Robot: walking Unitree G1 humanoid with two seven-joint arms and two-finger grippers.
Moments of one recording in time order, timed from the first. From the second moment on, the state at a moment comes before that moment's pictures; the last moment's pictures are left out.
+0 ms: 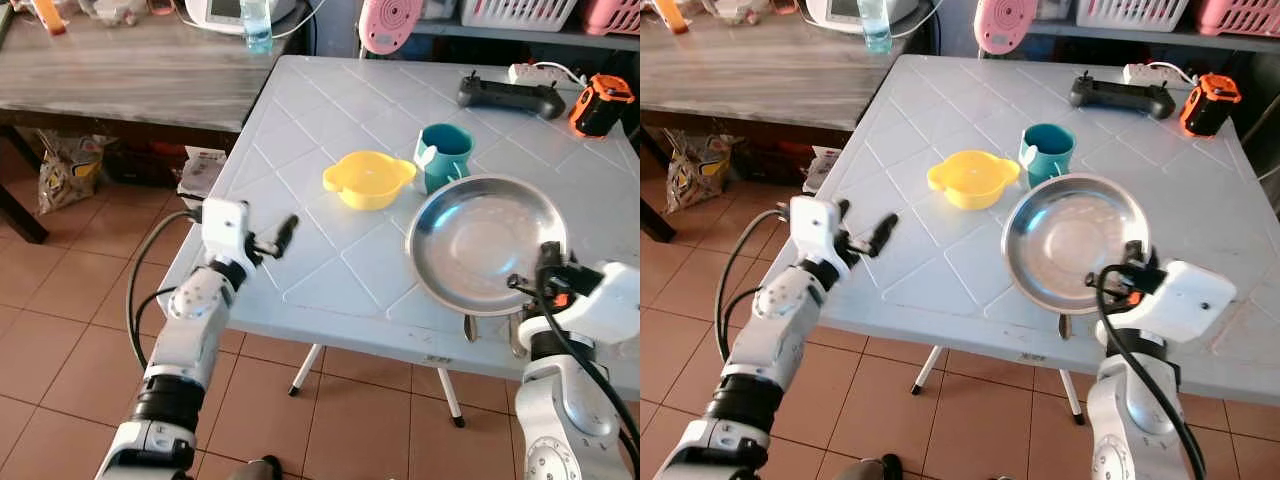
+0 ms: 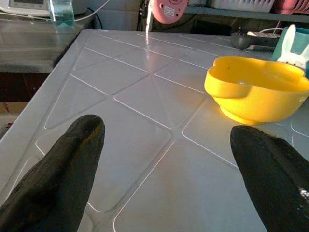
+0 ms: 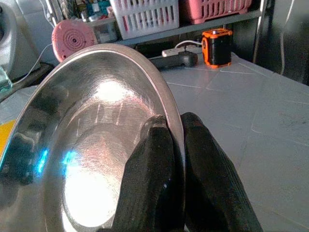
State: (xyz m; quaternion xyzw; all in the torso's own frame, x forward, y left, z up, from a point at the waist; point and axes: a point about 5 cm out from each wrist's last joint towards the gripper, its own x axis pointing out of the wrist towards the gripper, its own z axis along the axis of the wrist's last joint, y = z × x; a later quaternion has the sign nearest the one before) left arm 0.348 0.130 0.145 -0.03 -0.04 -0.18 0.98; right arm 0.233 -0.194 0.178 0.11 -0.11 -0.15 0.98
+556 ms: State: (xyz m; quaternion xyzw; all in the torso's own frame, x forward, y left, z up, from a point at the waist) left arm 0.347 0.119 0.138 -0.04 -0.03 -0.19 0.98; right arm 0.234 -0.195 0.178 0.12 -0.11 -0.15 0.98
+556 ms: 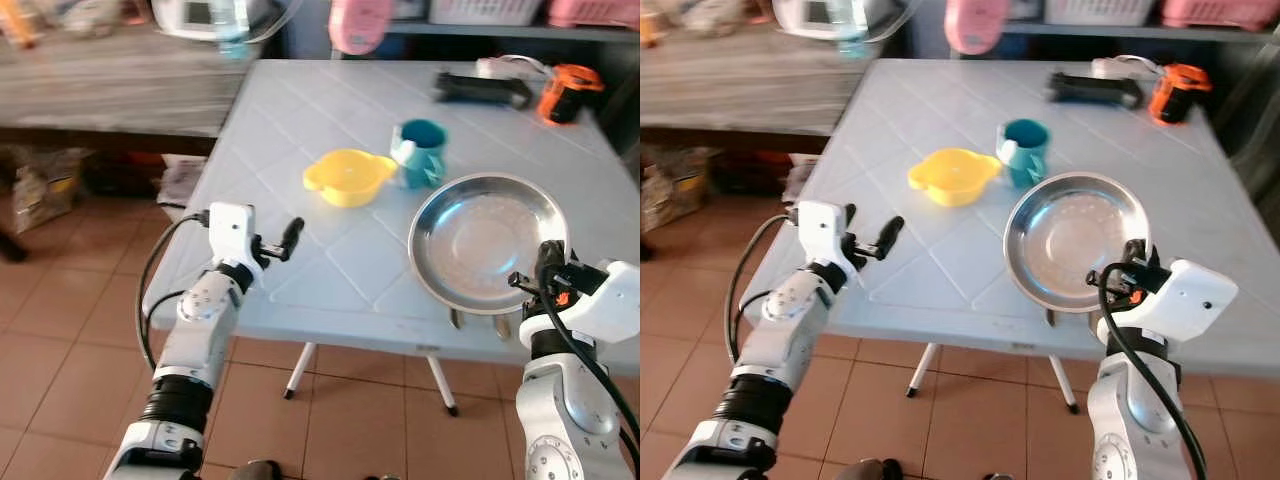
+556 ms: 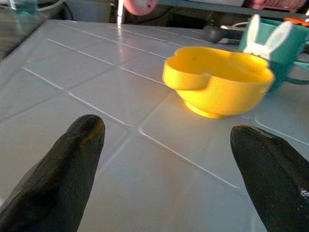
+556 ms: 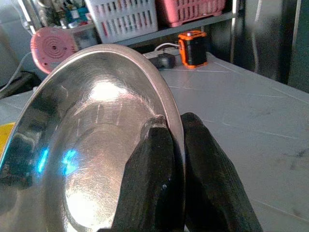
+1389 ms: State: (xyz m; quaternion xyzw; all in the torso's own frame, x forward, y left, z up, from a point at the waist) left arm 0.351 0.112 0.143 -0.04 -0.04 -0.20 0.98; right arm 0.232 -0.196 0.179 0.10 -0.11 -0.14 0.98
